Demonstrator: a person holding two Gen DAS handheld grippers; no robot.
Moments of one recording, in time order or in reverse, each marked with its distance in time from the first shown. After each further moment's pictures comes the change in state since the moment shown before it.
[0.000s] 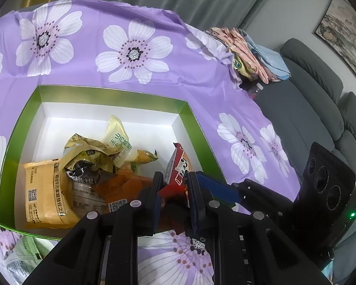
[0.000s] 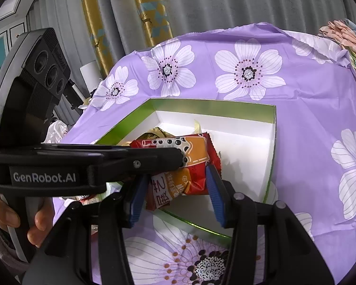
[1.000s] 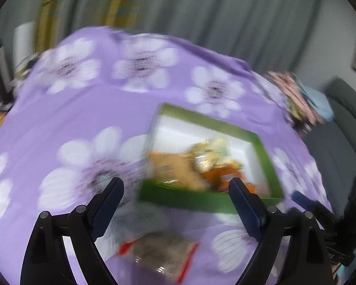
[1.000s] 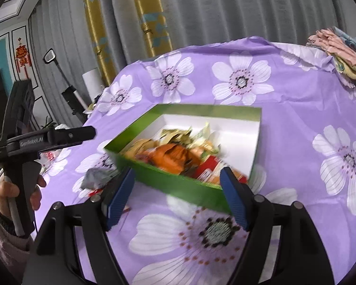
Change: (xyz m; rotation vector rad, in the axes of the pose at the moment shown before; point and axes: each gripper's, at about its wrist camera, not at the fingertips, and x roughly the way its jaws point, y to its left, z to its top) left arm -0.132 0.071 -0.066 -0.192 -0.242 0.354; right arm -0.058 0.029 -0.027 -0.008 -0.048 -0.013
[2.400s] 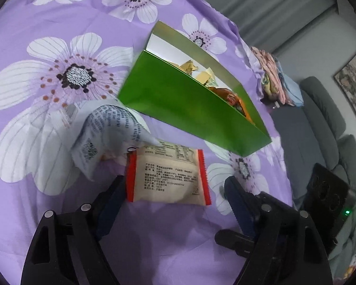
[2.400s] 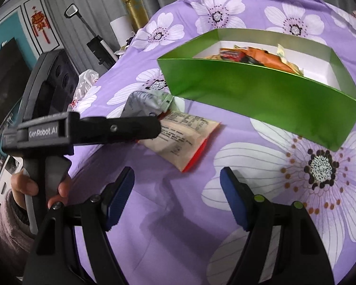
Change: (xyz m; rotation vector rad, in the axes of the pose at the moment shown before) left arm 0.044 0.037 -0.084 -0.132 0.264 -0.362; right arm 0.058 0.063 -0.068 -0.027 0.282 0.164
